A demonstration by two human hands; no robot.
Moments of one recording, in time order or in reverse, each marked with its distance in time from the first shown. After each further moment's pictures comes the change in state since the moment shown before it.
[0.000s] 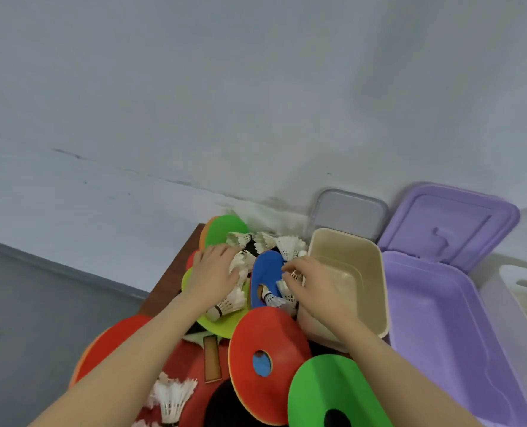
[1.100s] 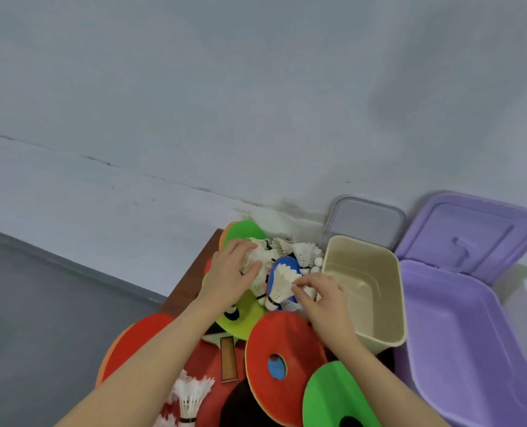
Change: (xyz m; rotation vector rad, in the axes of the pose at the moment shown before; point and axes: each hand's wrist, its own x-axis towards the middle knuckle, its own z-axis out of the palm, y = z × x) left_hand -0.015 0.004 -0.016 -0.433 0.255 0.039; right_hand -0.029 -0.022 0.018 0.252 0.167 0.069
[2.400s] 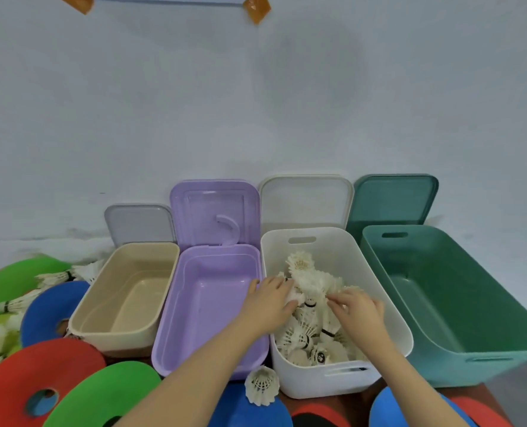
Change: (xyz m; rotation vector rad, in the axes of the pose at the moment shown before) left_hand -0.056 0.386 0.351 0.401 -0.662 0.374; right_hand -0.169 0.244 -0.419 -0.617 0.171 0.428
